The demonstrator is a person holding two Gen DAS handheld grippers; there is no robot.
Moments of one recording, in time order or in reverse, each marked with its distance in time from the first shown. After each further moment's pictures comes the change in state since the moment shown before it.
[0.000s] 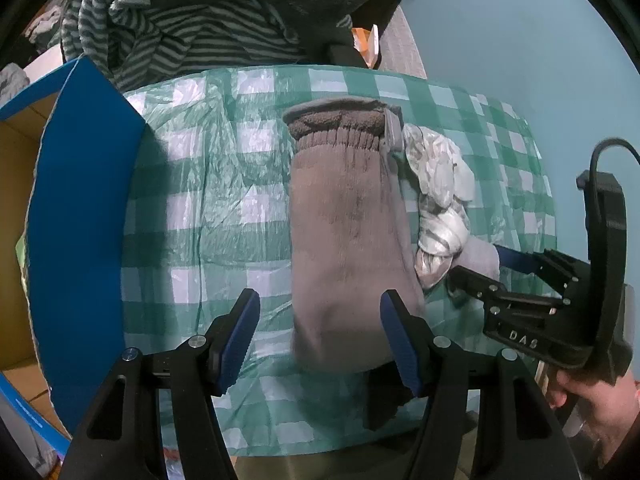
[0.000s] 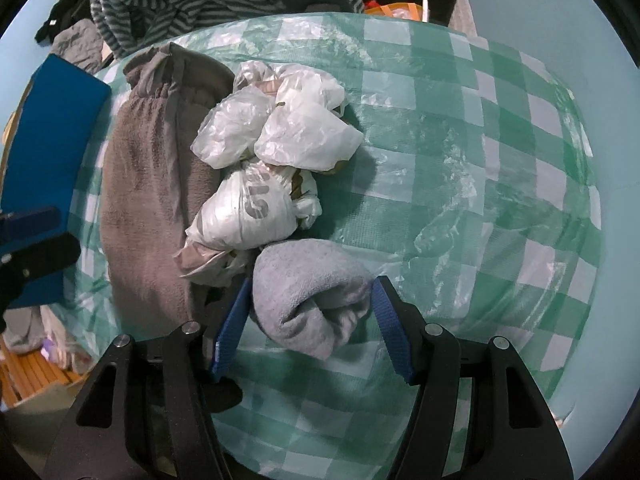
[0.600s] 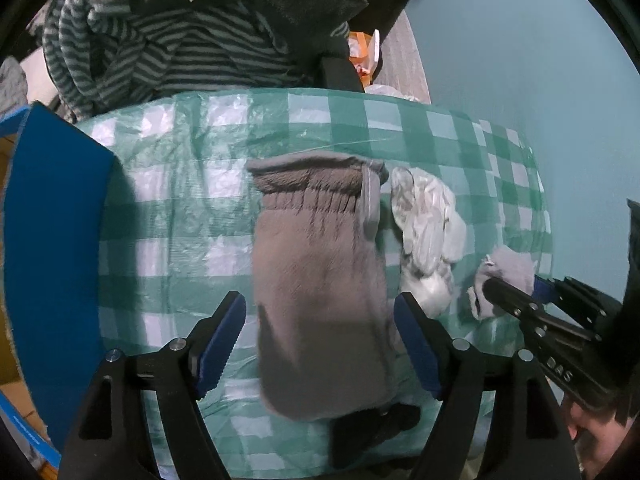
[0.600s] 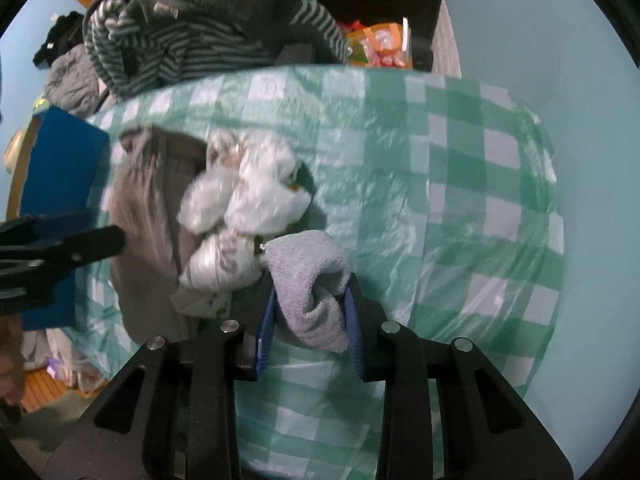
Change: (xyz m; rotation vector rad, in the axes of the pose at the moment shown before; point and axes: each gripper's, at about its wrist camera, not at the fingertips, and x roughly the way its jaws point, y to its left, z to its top) left arm 0.019 -0.018 0.045 -0.052 0.017 -0.029; right arm -0.043 -0.037 0.017 0.048 -0.072 0.008
